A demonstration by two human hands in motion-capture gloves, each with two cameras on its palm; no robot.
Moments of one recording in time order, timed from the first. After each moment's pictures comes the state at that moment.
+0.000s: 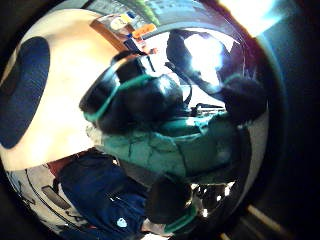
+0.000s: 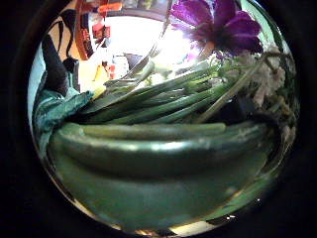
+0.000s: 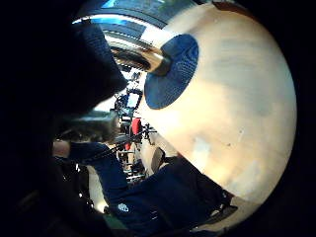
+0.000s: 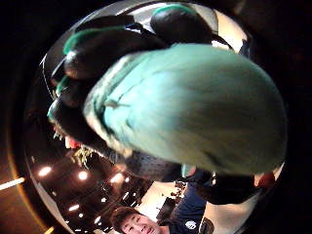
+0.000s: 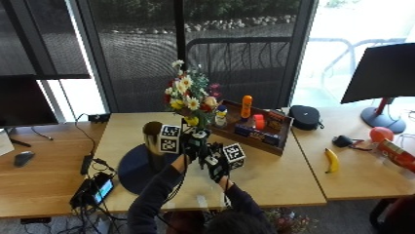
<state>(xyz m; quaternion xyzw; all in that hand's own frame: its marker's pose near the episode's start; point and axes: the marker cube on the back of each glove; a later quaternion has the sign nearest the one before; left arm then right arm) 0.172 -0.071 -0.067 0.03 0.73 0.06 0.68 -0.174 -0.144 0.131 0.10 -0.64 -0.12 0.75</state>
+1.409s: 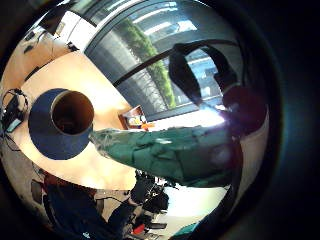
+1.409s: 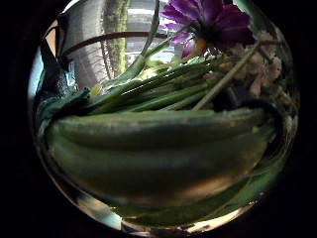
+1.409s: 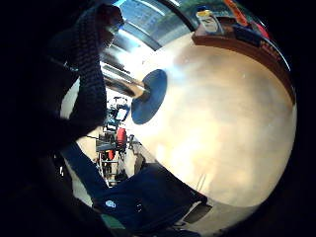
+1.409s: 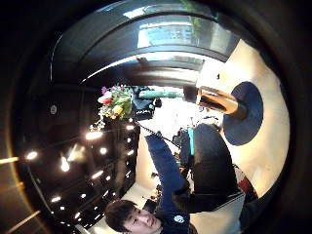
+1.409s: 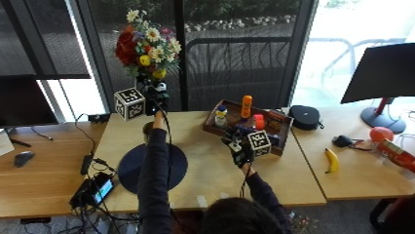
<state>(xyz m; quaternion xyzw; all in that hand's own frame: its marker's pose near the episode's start) -0.022 -0.098 -0.228 0.34 0.67 -0.19 0.63 -0.058 -0.139 0.077 0.17 -0.59 -0.07 0.79</state>
